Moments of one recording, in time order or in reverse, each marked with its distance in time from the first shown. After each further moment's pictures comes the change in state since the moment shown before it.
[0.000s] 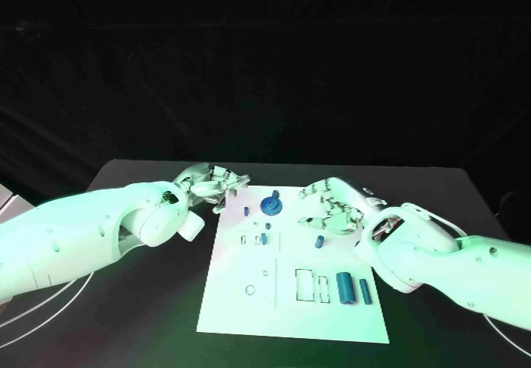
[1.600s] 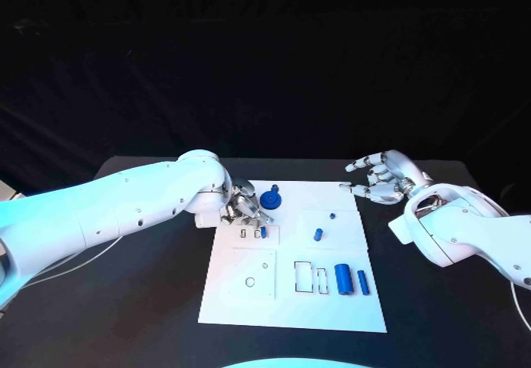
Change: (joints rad) left arm 0.103 0.311 -0.060 -0.226 -0.501 0.532 -0.542; left_hand -0.144 0.073 -0.063 0.007 0.003 -0.017 -0.037 0.167 0.158 0.038 -0.038 0.127 0.090 0.028 -0.021 0.045 0.040 -0.015 0.046 -0.022 0.053 0.092; right arm 0.045 -0.119 0.002 -0.049 0.347 -0.074 0.037; right_hand -0.033 0.006 0.000 0.000 0.057 -0.004 -0.004 0.012 -0.008 -0.022 -0.005 -0.029 0.000 0.000 0.000 -0.008 0.000 0.000 0.000 0.000 0.000 0.000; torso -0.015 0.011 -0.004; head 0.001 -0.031
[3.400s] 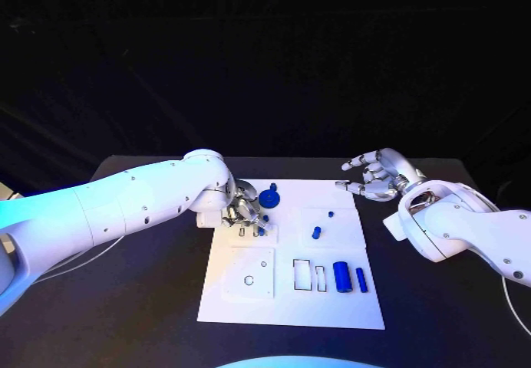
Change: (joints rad) left arm 0.000 0.036 -0.010 -0.035 0.021 0.070 -0.011; left_hand 0.143 0.036 0.073 -0.013 0.004 -0.003 -0.018 0.028 0.036 0.038 -0.012 0.060 0.058 0.000 -0.014 0.026 0.000 -0.015 0.023 -0.009 0.023 0.036; right arm 0.000 0.021 0.000 -0.016 0.003 0.003 -0.023; right_hand -0.004 0.004 0.000 0.000 0.004 0.000 0.000 0.008 -0.001 -0.001 -0.001 -0.004 0.000 0.000 0.000 -0.004 0.000 0.000 0.000 0.000 0.000 -0.001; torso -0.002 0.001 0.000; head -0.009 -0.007
